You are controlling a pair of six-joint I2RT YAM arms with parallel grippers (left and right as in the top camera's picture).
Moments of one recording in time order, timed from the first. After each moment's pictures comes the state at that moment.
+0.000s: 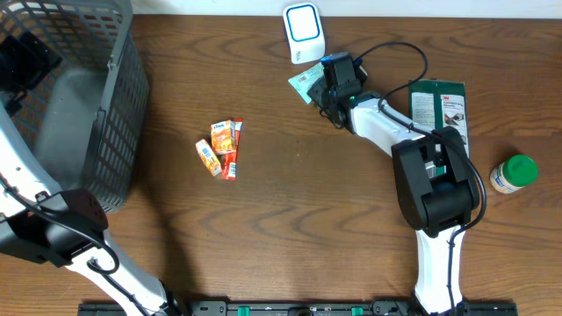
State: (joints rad) left arm 0.53 2.06 2.45 -1.55 0.12 -0.36; right arm 0.37 2.21 1.47 -0.12 0.04 1.11
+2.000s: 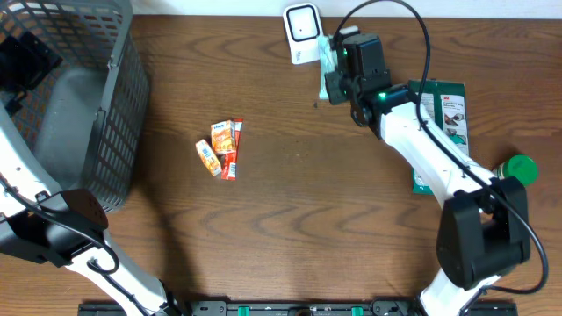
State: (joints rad) left arm 0.53 2.06 2.45 -1.55 0.12 -0.36; right arm 0.36 1.85 1.41 -0.33 0.10 0.03
